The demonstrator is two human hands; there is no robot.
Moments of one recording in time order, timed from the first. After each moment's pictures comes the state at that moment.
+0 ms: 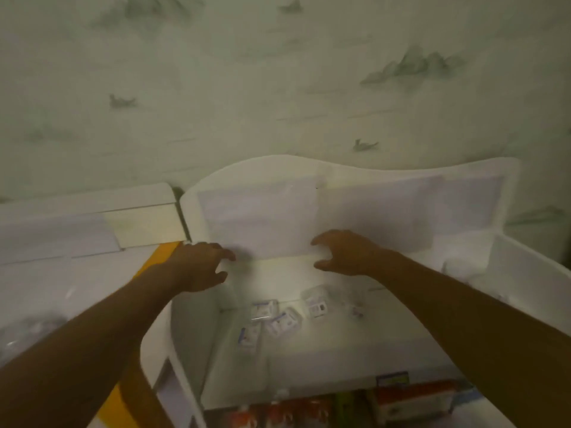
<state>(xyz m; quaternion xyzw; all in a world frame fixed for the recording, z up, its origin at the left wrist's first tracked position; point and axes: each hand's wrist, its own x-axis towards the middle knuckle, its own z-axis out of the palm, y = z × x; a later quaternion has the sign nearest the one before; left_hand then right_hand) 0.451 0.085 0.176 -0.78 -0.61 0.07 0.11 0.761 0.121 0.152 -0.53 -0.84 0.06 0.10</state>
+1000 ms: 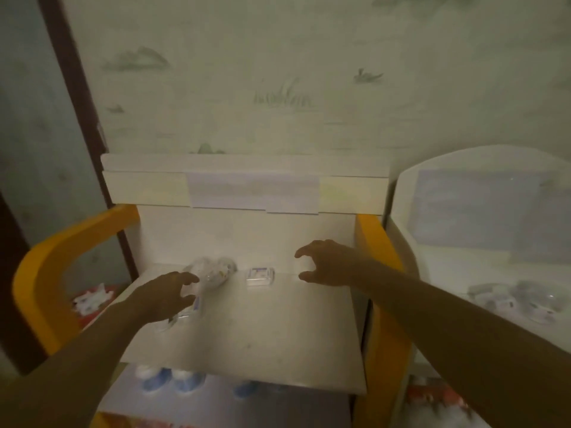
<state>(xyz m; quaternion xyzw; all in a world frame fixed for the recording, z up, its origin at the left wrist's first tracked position) -0.056 -0.097 0.093 -0.63 -0.77 -0.06 -0.08 0.270 0.008 0.140 -0.44 -0.90 0.04 0.05</state>
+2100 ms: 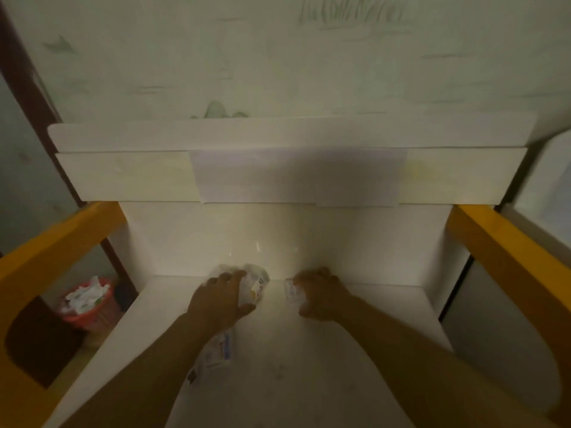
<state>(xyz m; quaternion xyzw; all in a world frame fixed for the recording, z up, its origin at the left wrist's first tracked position) -0.130 0.078 -0.003 -0.68 -0.73 -0.03 -0.08 0.096 0.160 -0.029 -0.49 -0.86 0.12 -0.02</state>
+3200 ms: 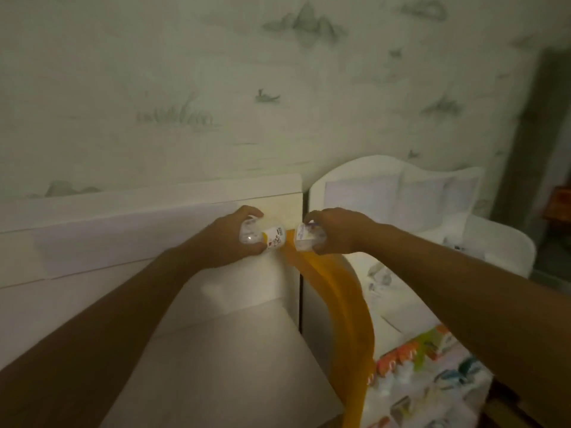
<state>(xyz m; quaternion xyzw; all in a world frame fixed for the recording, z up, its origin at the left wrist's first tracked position) 0.095 0.070 0.212 -0.87 -0.39 -0.27 -0.15 0.345 0.023 0.223 -0.66 -0.75 -0.05 0.07</state>
